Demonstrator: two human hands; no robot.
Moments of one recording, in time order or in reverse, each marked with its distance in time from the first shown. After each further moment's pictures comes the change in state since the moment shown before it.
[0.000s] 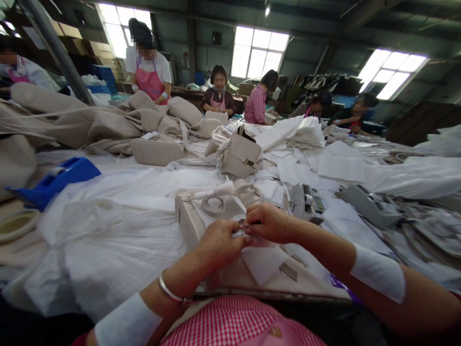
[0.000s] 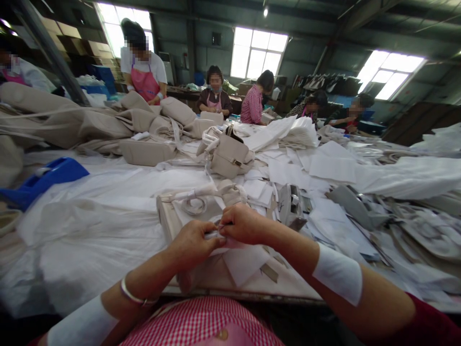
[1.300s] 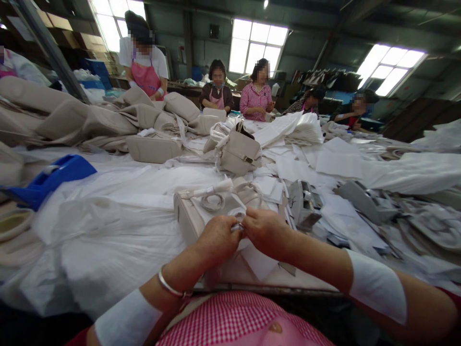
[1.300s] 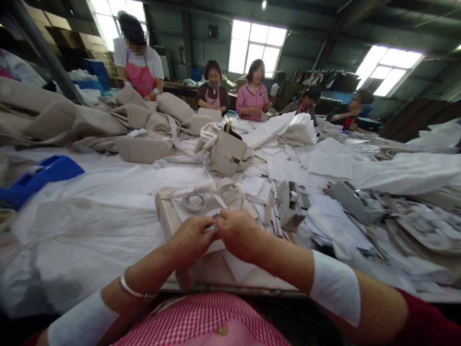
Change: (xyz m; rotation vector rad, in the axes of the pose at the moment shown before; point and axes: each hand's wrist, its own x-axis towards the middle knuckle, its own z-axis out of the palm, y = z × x) left_hand 0.006 -0.003 0.000 0.025 -0.002 0.068; right_hand -0.013 -0.011 0.032 -0.612 0.123 -0.060
